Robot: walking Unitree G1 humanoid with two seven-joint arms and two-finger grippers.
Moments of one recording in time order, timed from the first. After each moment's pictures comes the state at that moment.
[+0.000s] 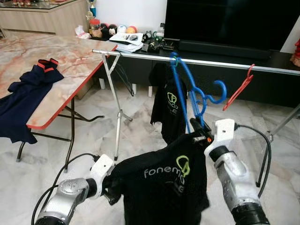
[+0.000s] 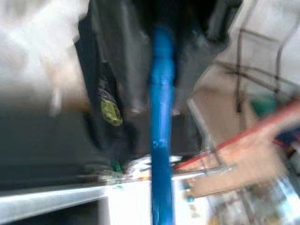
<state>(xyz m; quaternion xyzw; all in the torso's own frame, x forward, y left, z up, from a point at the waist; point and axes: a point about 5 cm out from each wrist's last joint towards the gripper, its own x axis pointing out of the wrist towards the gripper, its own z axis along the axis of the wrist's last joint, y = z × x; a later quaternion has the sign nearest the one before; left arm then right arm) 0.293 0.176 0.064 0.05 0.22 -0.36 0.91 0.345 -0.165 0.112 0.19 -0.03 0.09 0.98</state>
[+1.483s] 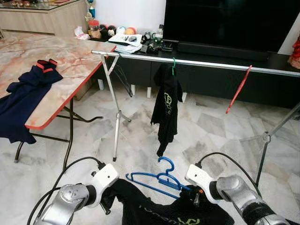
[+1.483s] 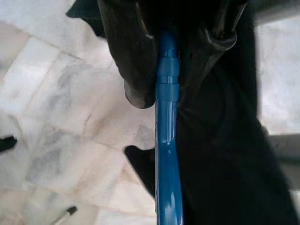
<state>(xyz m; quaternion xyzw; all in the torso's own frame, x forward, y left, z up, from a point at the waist) 0.270 0.178 0.051 0.19 0.25 -0.38 0.87 0.306 -0.174 0.037 -0.24 0.36 0.49 0.76</state>
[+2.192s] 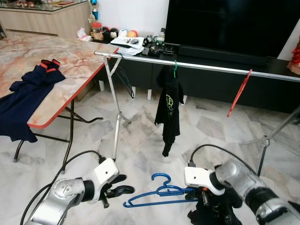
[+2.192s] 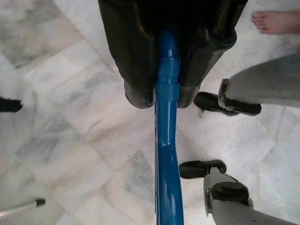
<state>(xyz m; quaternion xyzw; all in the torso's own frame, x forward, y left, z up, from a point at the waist) 0.265 0.163 0.086 0.14 0.18 -0.49 0.84 0.330 -0.172 0.083 -0.39 0.33 0.58 0.63</state>
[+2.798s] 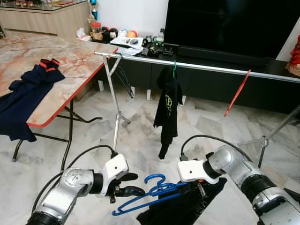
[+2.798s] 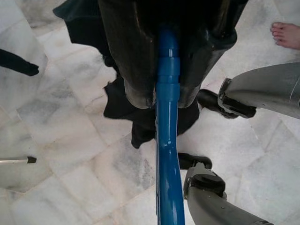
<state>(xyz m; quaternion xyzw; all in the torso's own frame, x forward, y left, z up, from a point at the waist) 0.275 0.144 0.090 0.14 0.20 -0.57 0.78 0.332 -0.151 0.098 -0.41 0.28 0.64 0.58</state>
